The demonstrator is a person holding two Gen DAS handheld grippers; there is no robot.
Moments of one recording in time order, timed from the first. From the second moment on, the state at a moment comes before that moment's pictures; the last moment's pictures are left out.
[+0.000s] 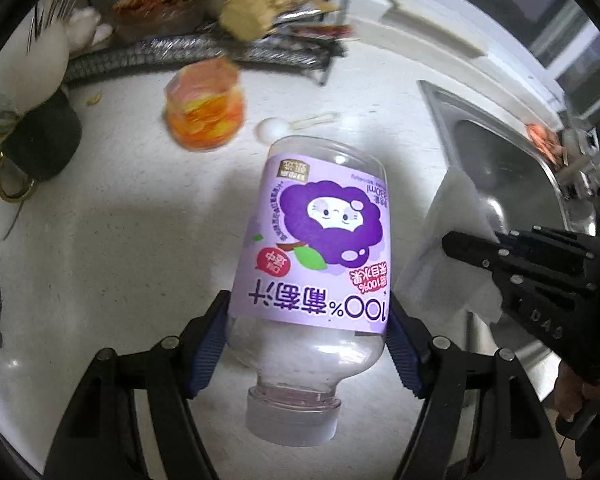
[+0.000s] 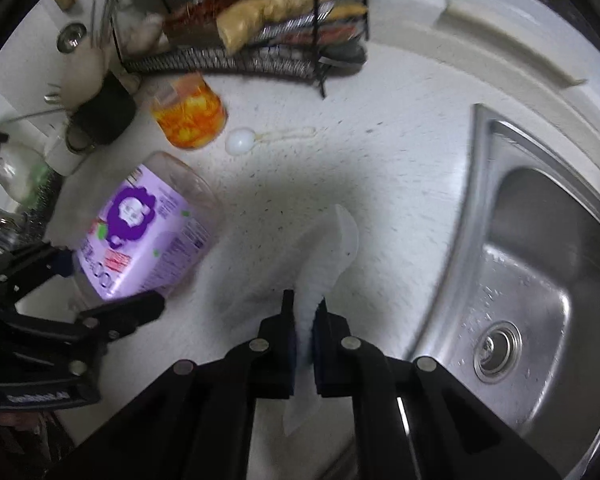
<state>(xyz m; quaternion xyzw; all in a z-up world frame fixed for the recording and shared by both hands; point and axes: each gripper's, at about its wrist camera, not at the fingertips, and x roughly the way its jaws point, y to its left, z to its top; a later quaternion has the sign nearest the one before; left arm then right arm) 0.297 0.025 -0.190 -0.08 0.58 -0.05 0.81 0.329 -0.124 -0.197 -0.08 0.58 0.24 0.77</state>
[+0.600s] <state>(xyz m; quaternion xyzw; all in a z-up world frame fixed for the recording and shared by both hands) 0.152 -0.090 -0.101 -0.02 0.51 -0.11 0.86 0.180 -0.228 -0.104 -0.02 0.52 0.19 0.83</state>
